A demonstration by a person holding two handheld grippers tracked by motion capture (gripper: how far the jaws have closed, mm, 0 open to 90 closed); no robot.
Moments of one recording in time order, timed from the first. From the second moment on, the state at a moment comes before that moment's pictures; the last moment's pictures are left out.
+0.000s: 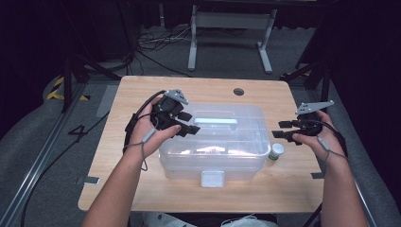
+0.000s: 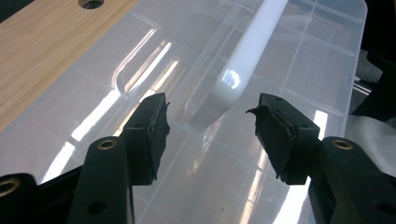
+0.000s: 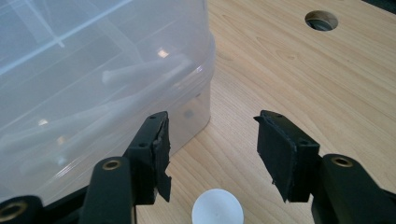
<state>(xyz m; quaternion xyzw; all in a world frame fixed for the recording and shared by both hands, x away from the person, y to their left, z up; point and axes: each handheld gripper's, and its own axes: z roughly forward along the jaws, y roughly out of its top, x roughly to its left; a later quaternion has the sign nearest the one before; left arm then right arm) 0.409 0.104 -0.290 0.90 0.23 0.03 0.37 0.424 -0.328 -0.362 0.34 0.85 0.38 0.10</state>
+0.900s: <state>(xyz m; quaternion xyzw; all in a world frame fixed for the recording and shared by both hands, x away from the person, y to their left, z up) 0.416 0.077 -0.299 0.91 0.22 0.07 0.34 0.421 -0.328 -0.361 0.34 0.86 0.38 0.11</state>
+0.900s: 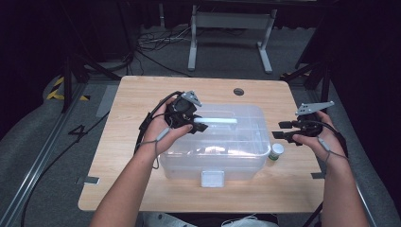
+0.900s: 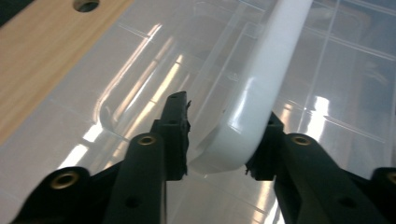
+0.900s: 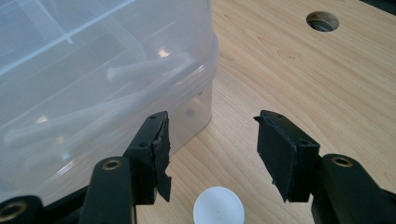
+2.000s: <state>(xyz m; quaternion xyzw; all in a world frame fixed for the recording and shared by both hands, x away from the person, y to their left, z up) 0.444 0.076 -0.271 0.92 0.23 0.06 0.32 0.380 -0.335 -0.347 0.29 0.87 0.39 0.06</state>
